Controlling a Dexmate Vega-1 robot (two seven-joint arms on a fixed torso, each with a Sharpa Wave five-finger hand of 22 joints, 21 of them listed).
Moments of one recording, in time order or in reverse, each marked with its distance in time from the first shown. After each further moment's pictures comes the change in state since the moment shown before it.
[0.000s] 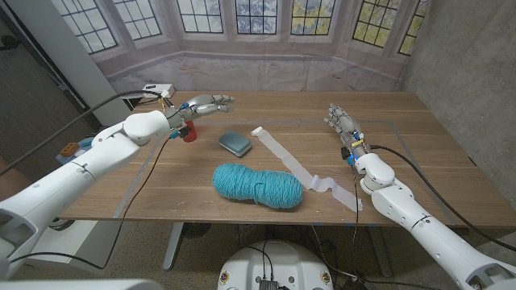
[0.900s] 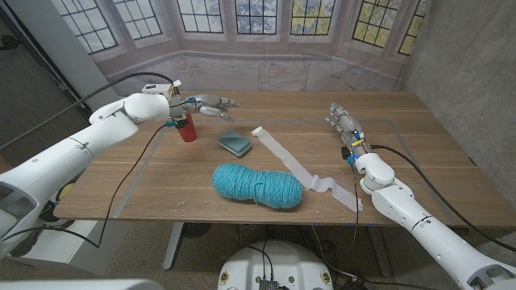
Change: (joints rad) left arm -0.189 0.024 0.105 0.026 0.198 -0.001 -0.234; left_hand 0.137 -0.068 0.011 -0.005 0.004 -0.067 0.002 -0.009 0.002 -0.070 0.009 -0.022 0.003 -0.074 0.016 -0.004 0.005 -0.036 -0.007 -0.010 0.000; right arm -0.007 0.001 0.004 -0.016 -0.022 -0.006 -0.031; right_hand 0.000 0.000 0.004 -0.004 0.005 0.000 0.000 -0.005 0.000 0.000 0.000 0.000 0.000 0.000 0.000 0.000 -0.004 0.000 0.000 0.000 0.000
